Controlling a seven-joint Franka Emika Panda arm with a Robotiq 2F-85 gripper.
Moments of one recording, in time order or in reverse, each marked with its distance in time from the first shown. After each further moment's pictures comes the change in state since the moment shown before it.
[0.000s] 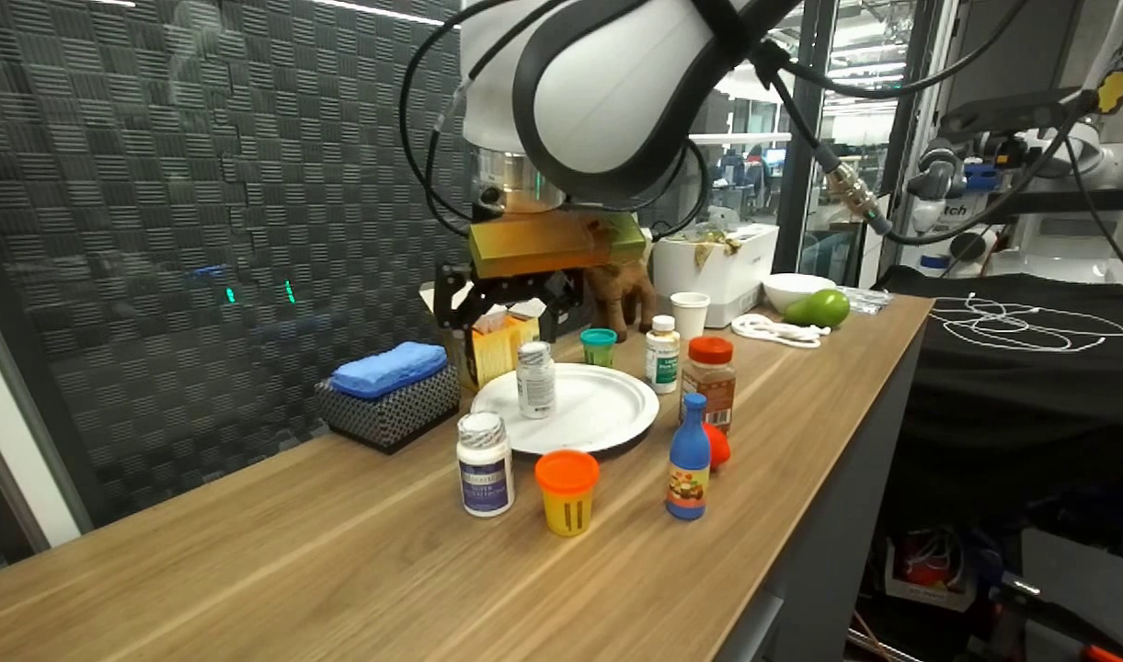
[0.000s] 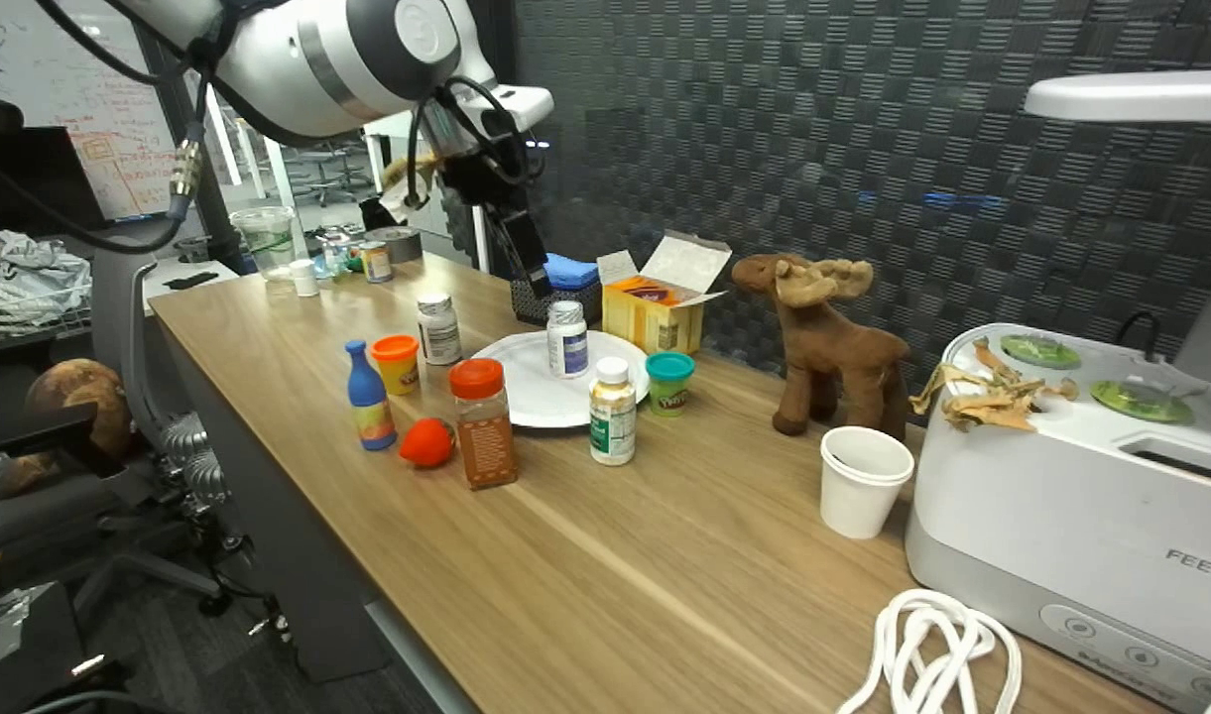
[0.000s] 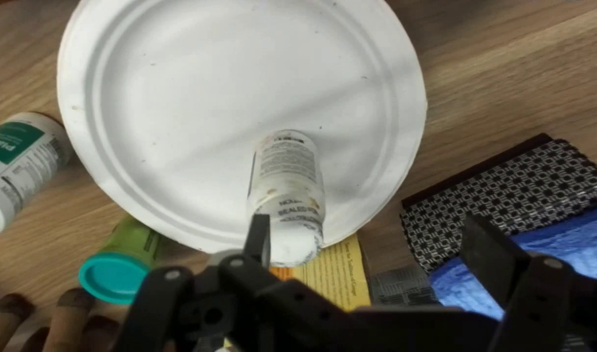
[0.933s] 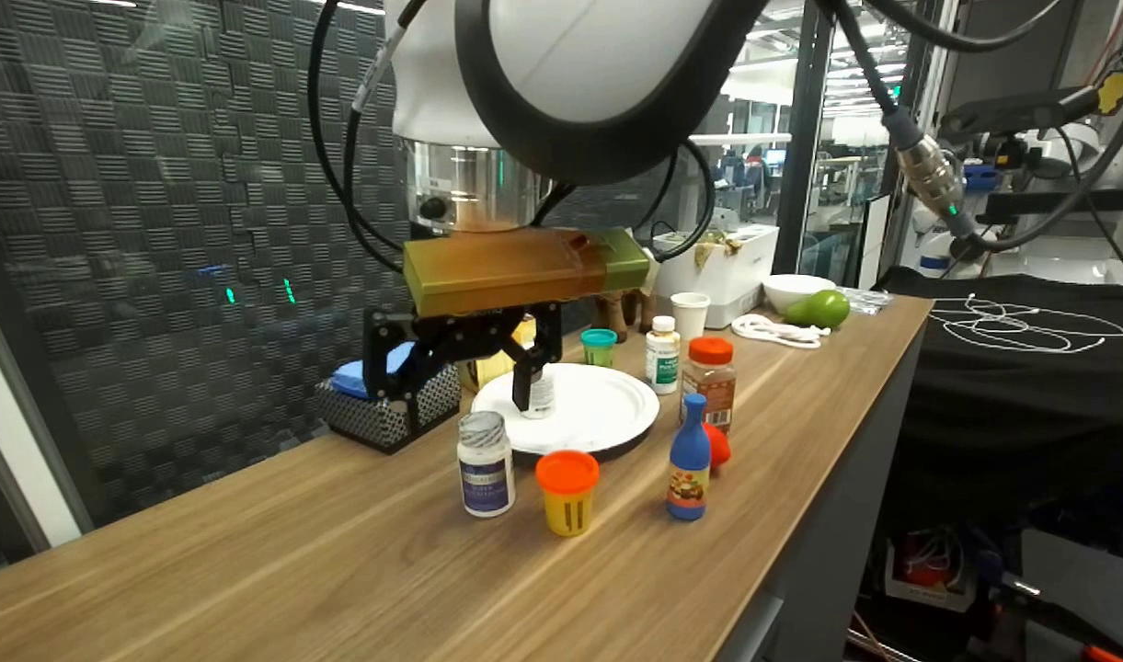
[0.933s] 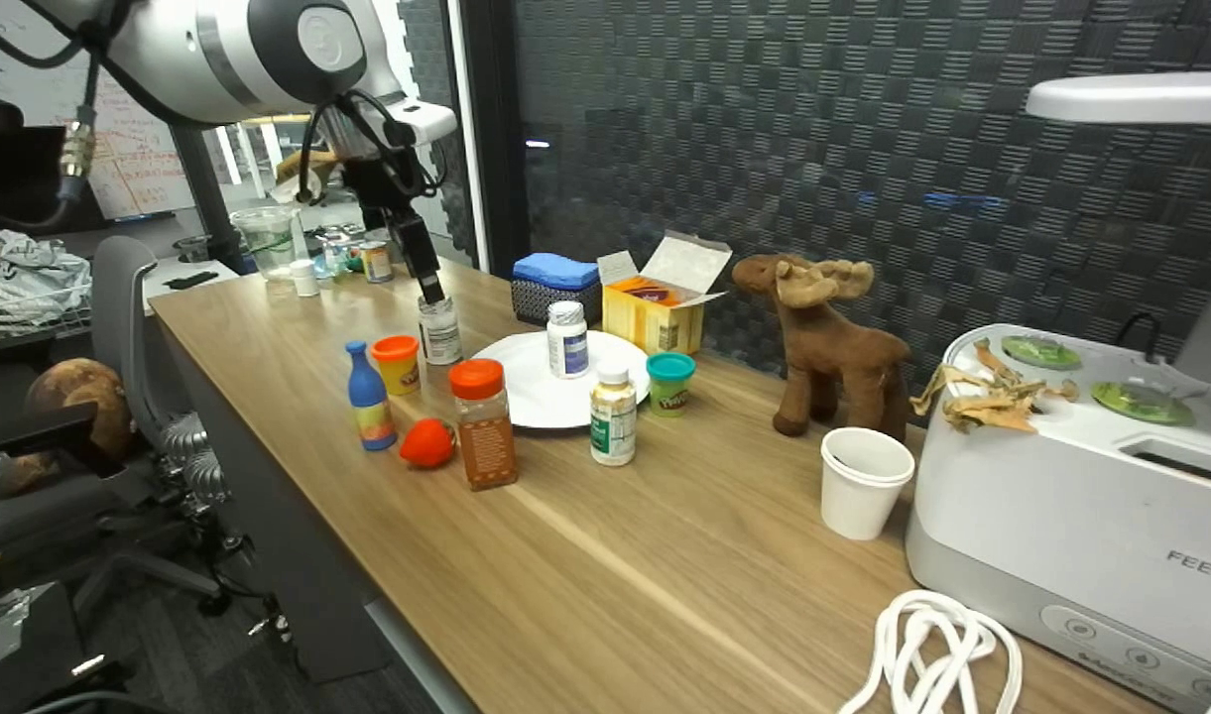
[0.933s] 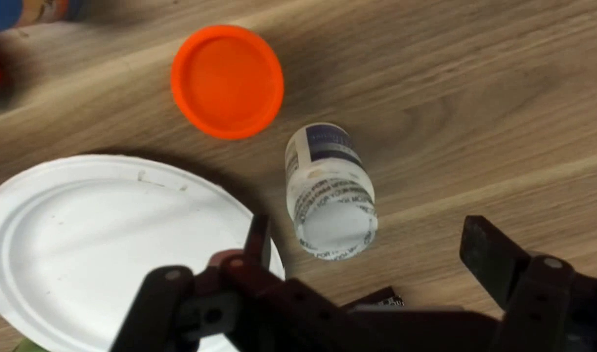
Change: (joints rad) arm 0.041 -0.058 0.140 -0.082 0.119 -0.063 -0.014
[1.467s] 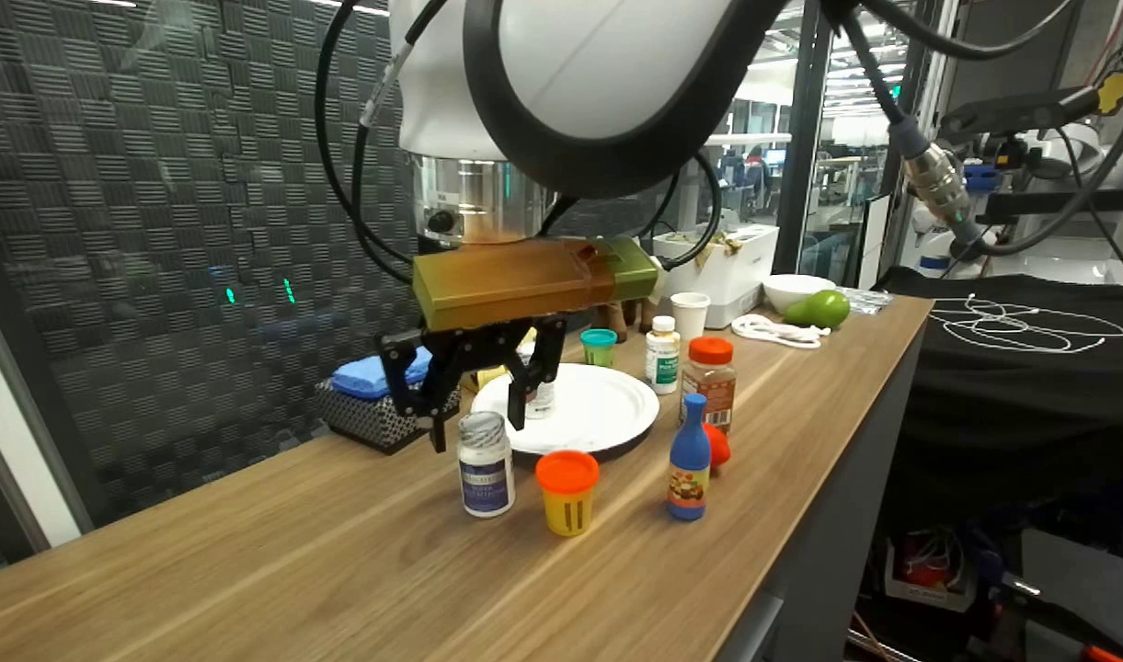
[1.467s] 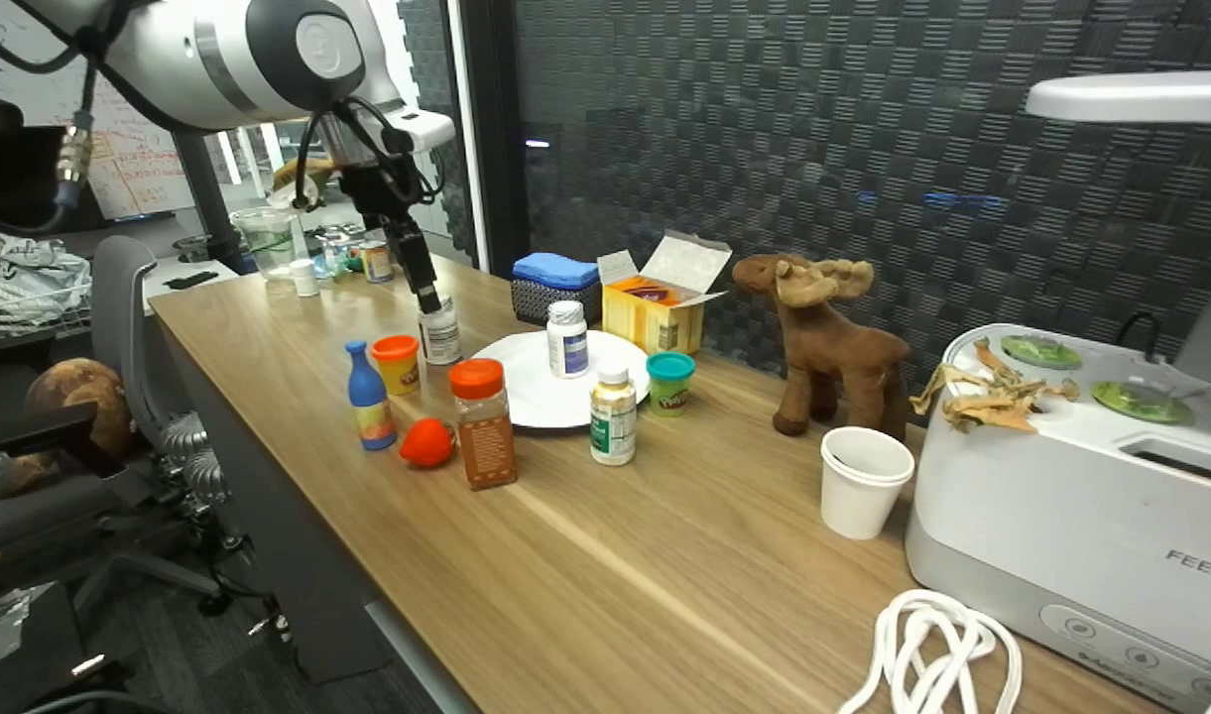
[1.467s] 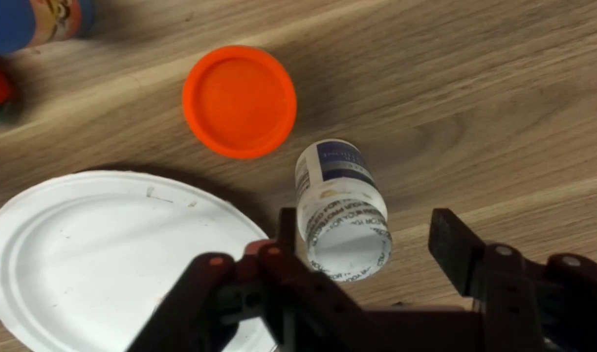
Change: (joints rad) arm 0.001 0.000 -0.001 -0.015 0.000 -0.004 0.000
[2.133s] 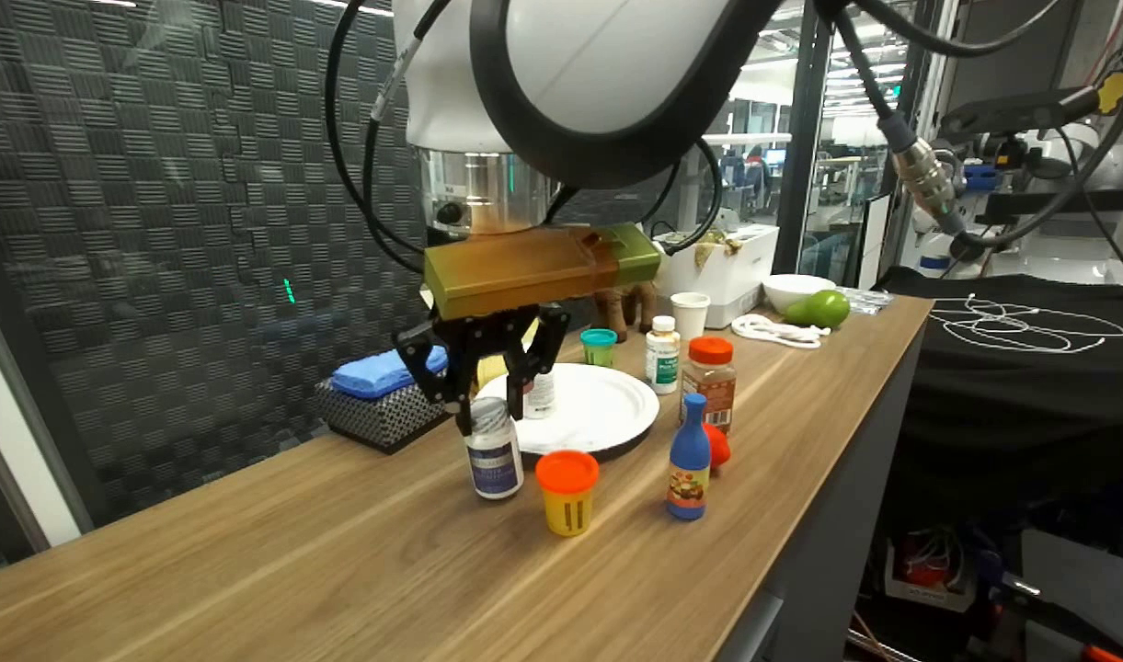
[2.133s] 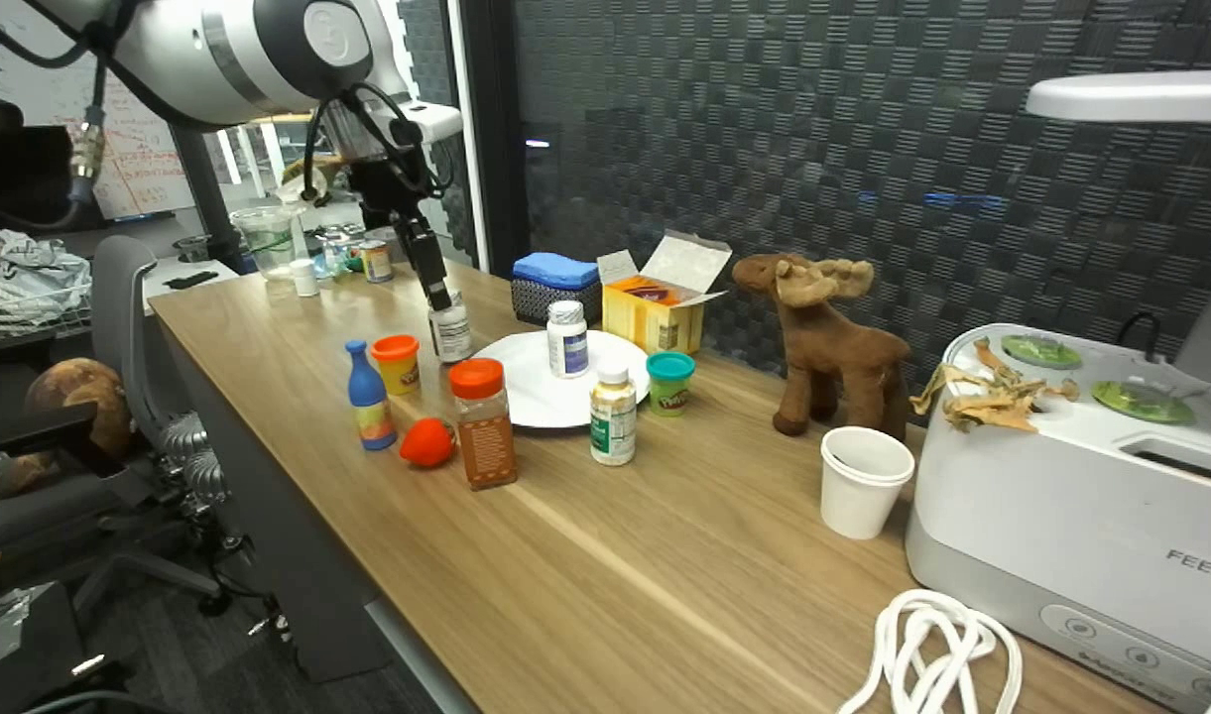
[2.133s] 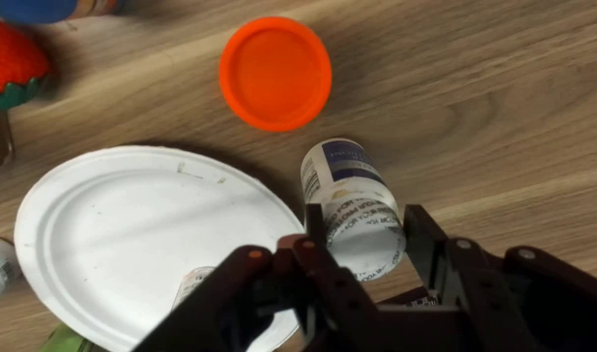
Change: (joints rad) arm 0.000 -0.003 -0.018 0.016 -0.041 -0.035 0.008
